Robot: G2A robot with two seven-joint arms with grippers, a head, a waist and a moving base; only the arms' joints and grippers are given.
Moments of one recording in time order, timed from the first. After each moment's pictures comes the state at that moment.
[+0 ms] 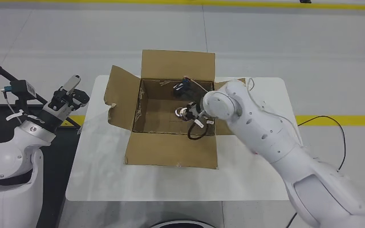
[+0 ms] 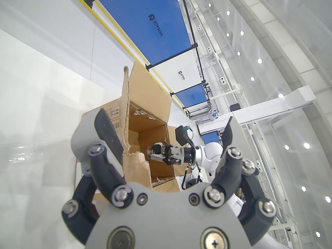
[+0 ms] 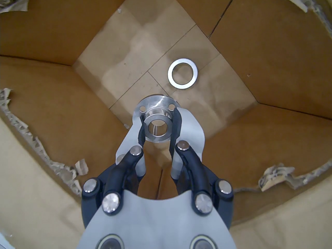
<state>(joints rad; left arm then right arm) 1.39 -1.09 -1.94 -1.92 -0.17 0.07 -0.63 -0.29 -1.37 0.54 -1.13 -0.61 -0.10 1.13</state>
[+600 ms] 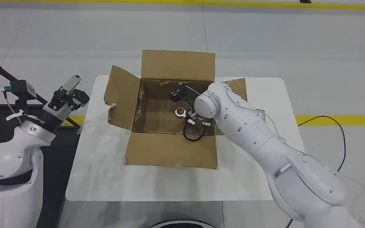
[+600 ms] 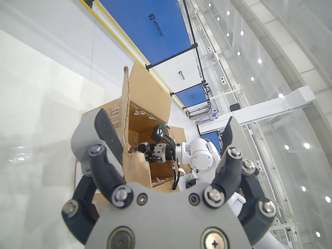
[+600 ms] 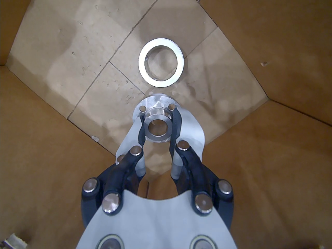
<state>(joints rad) 1.39 -1.09 -1.94 -1.92 -0.17 0.07 -0.63 -0.21 -1.53 0.41 -0.77 -0.61 -0.14 1.09</state>
